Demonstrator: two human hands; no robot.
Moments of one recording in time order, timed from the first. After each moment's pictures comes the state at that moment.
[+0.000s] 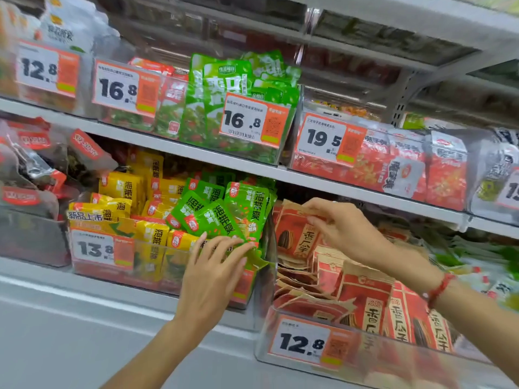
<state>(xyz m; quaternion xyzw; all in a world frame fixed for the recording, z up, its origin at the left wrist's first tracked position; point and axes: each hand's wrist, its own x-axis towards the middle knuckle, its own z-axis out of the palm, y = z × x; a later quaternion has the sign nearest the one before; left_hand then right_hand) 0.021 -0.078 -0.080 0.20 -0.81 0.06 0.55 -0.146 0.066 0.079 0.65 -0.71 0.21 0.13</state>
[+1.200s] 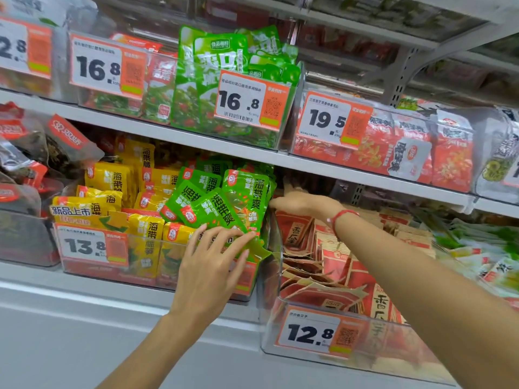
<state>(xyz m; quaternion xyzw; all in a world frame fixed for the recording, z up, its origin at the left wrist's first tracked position) 0.027 -0.080 -0.076 0.20 -0.82 0.05 0.53 -0.155 -0.048 0.065 0.46 -0.89 0.07 -0.05</state>
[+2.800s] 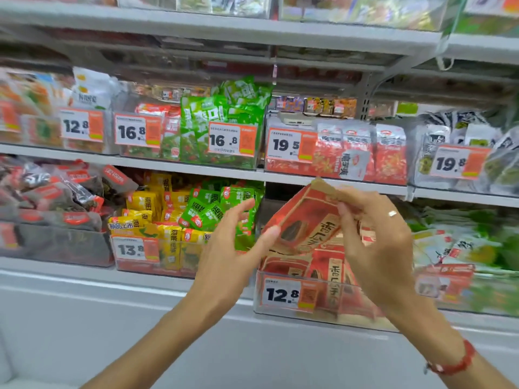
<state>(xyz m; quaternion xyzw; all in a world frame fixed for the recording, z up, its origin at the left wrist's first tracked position) 0.102 0.074 0.045 0.19 -0.78 -0.37 0.47 -0.058 0.195 0.073 0.56 -0.52 0.47 0.44</state>
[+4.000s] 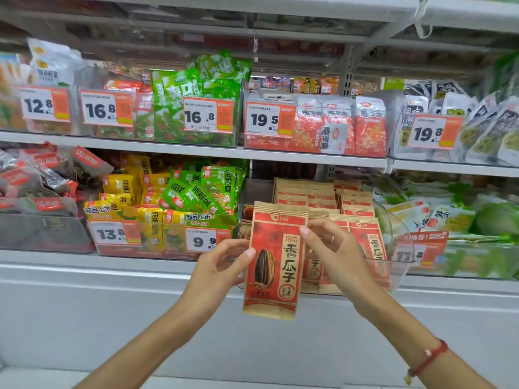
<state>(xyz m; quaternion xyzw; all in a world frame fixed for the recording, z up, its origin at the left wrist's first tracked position) 0.098 0.090 -0.004 0.21 -0.70 -0.60 0.33 -0.057 0.210 0.021 0.44 -0.67 0.59 -0.08</state>
